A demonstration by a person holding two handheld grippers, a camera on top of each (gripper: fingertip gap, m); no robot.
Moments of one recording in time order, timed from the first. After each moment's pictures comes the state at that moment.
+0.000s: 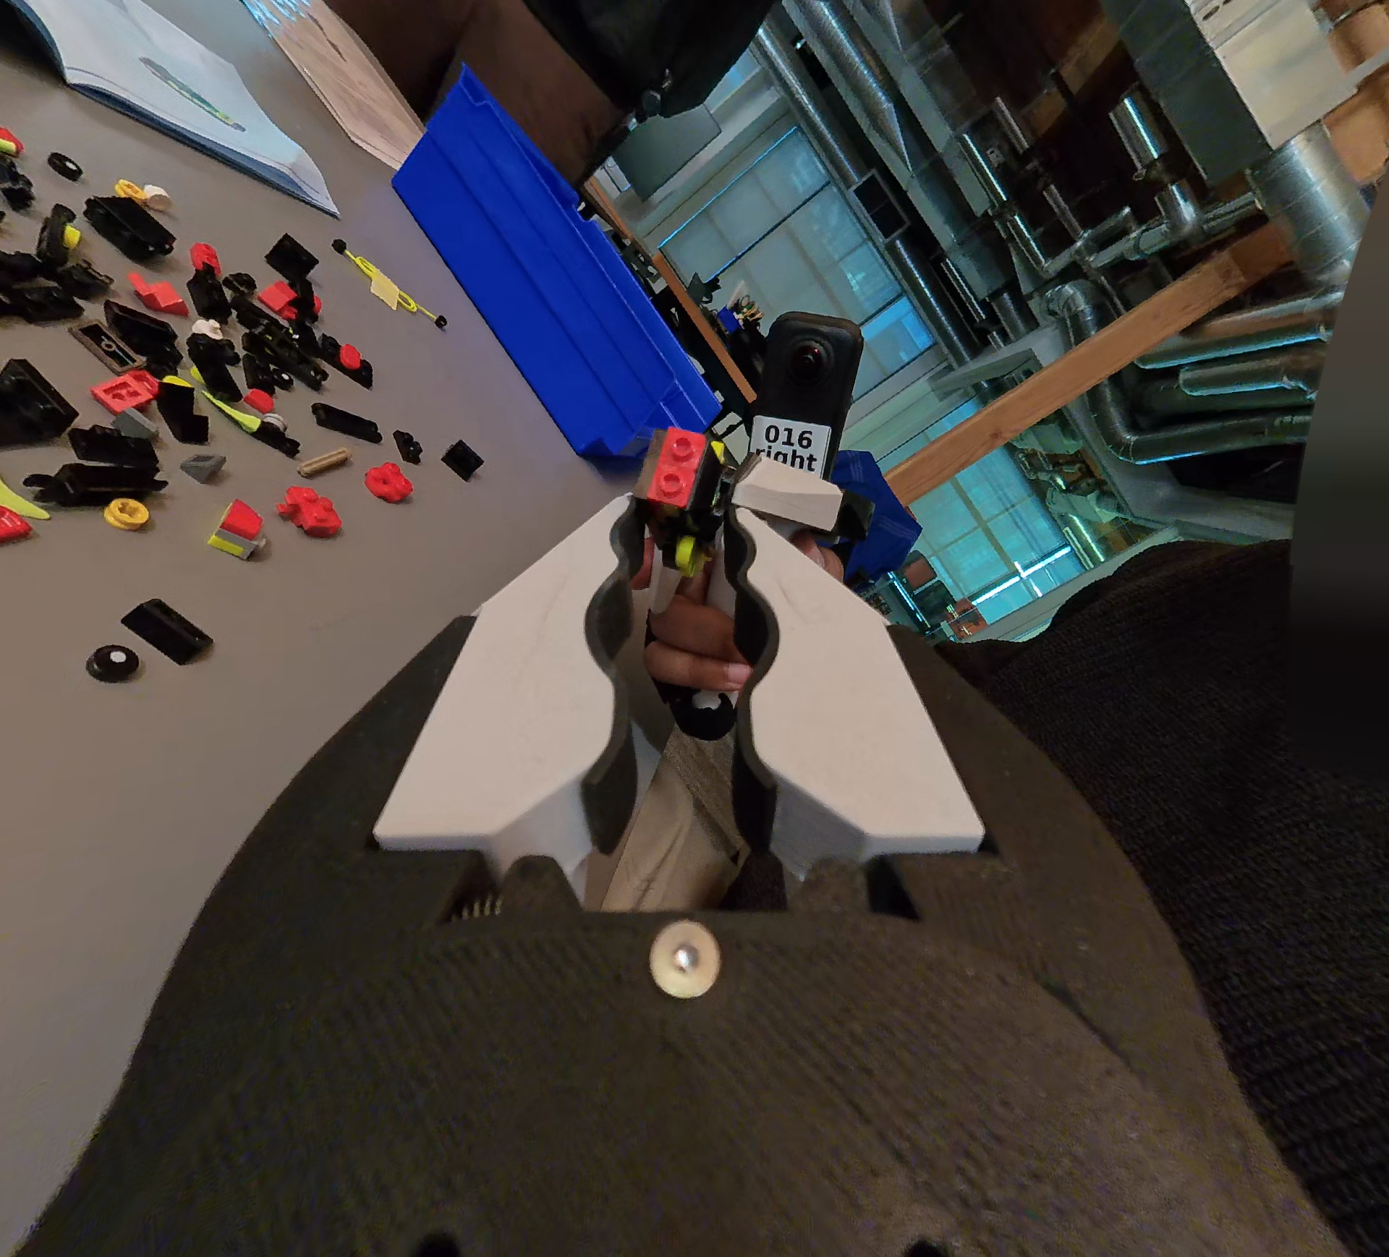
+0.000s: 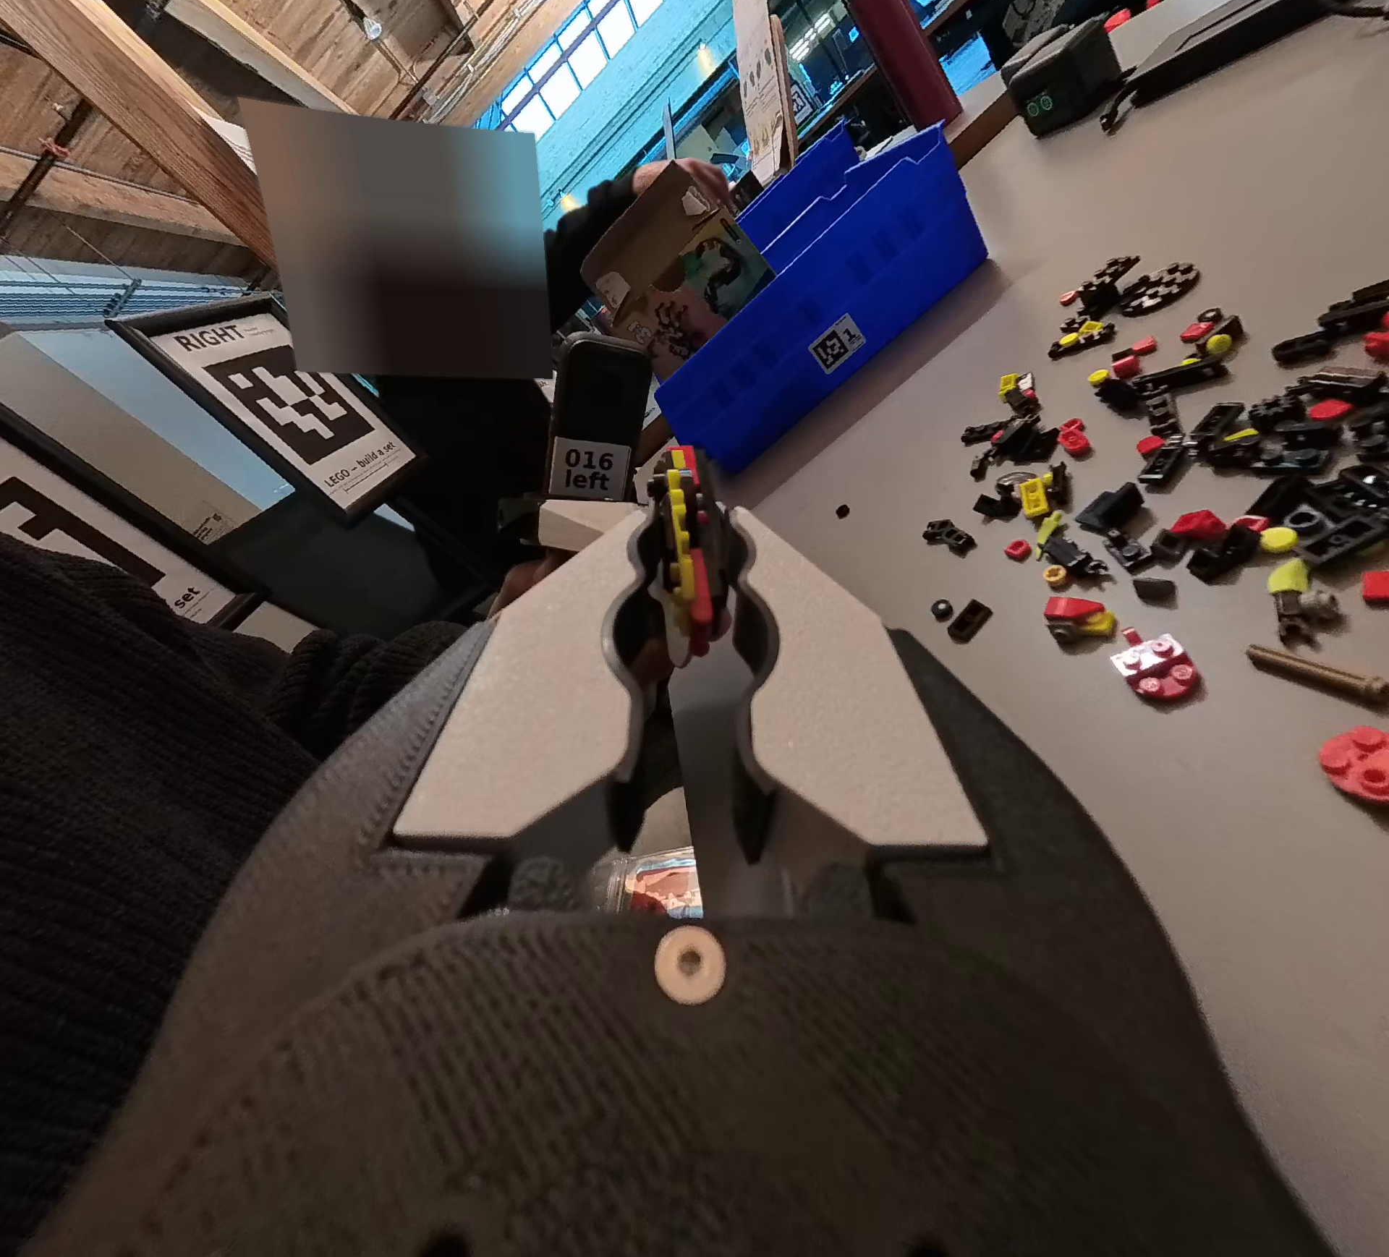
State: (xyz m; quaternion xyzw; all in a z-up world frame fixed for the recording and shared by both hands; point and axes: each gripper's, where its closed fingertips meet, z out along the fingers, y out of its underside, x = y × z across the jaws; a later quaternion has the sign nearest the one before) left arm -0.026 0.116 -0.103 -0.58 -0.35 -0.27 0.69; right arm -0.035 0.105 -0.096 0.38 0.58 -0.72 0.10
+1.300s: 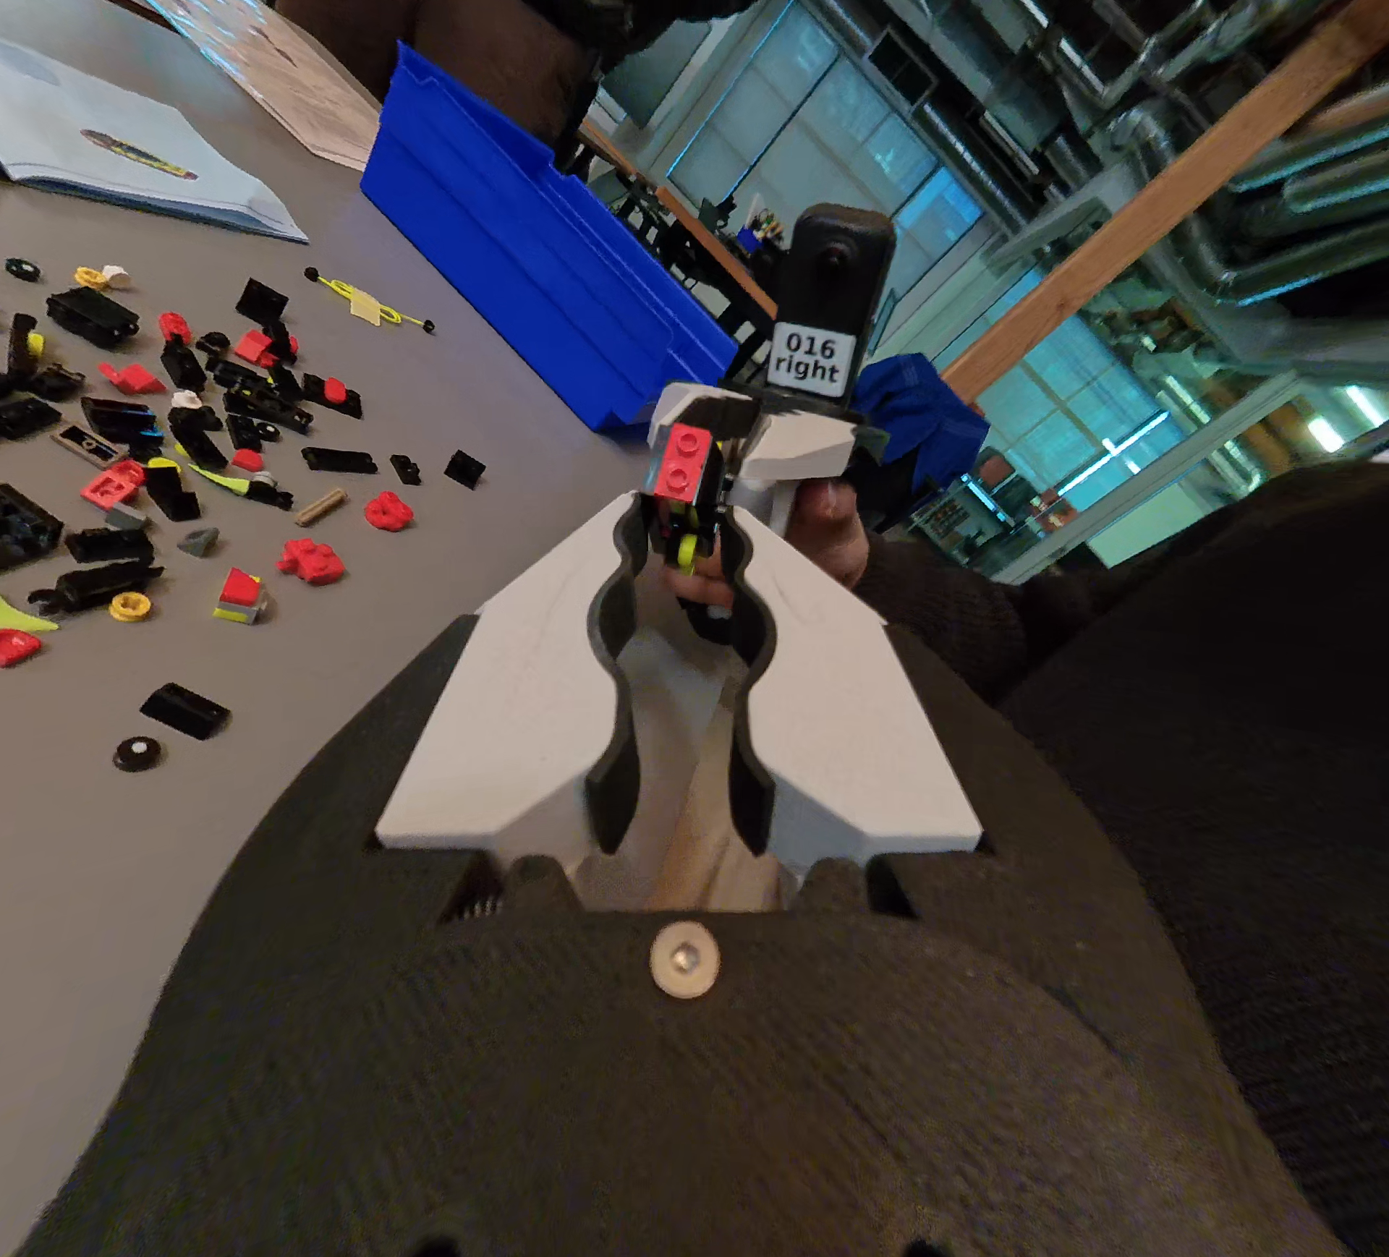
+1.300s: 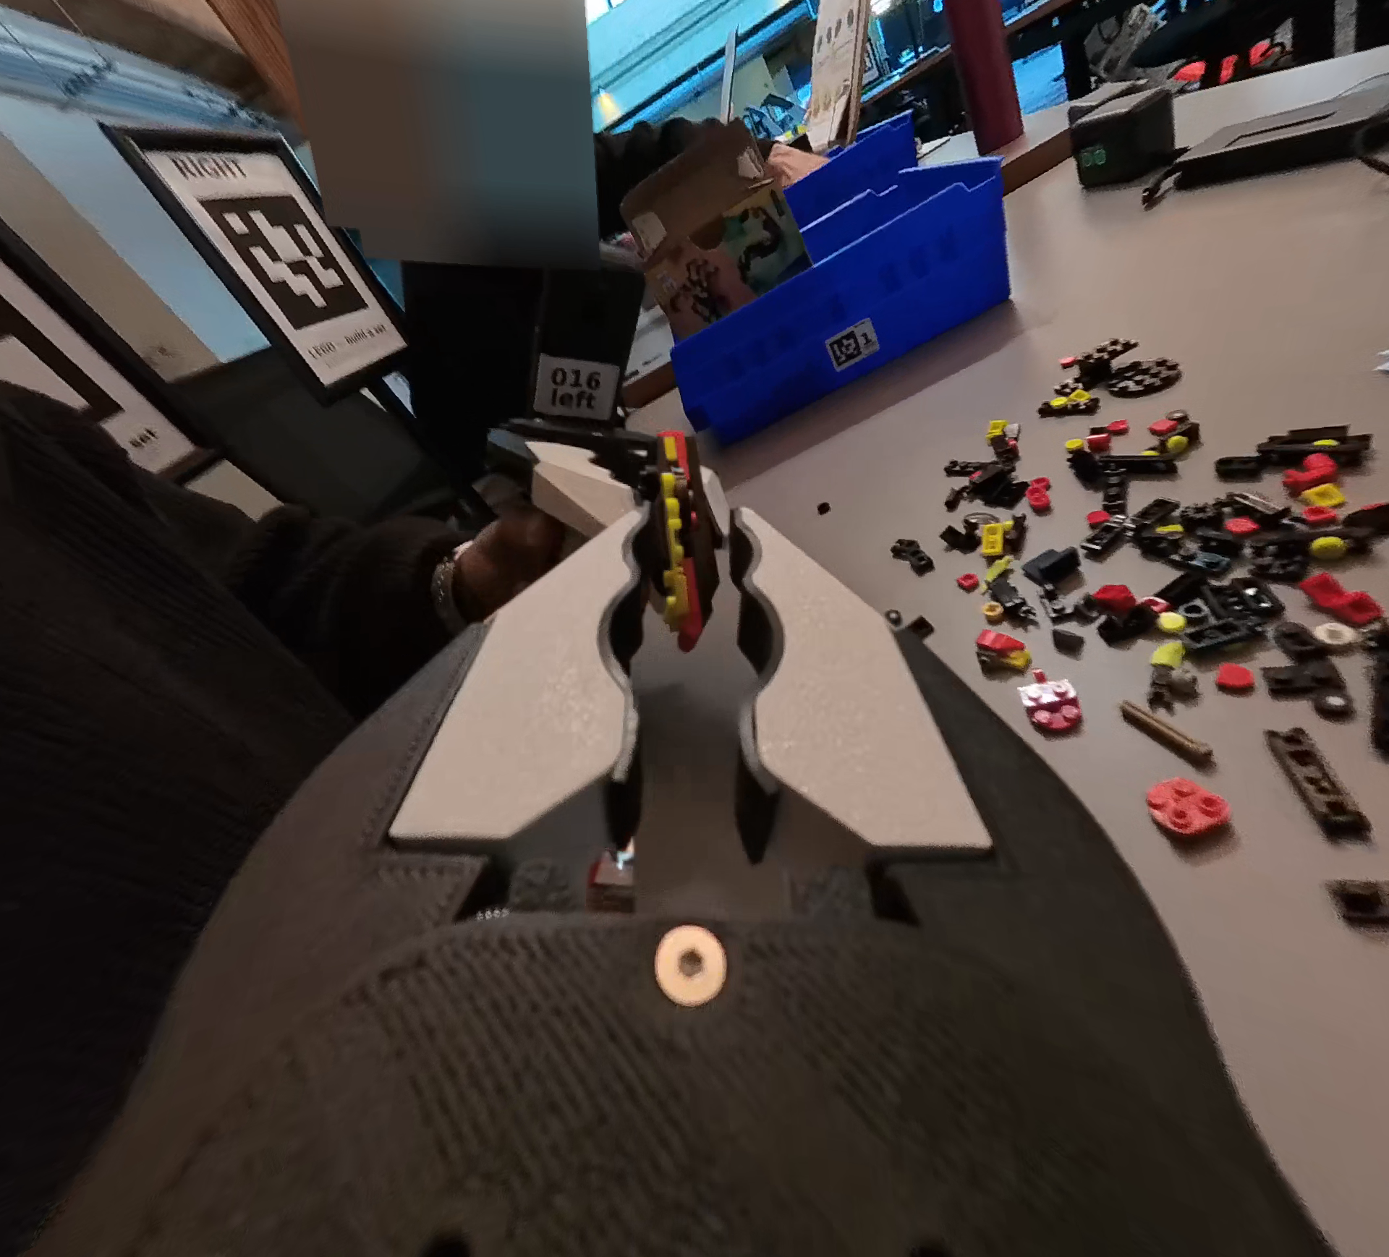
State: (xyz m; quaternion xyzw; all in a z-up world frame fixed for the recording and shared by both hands) left arm -0.016 0.124 -0.098 -0.64 -0.28 -0.22 0.68; right arm -0.025 0.125 -0.087 0.29 0.64 -0.71 0.06
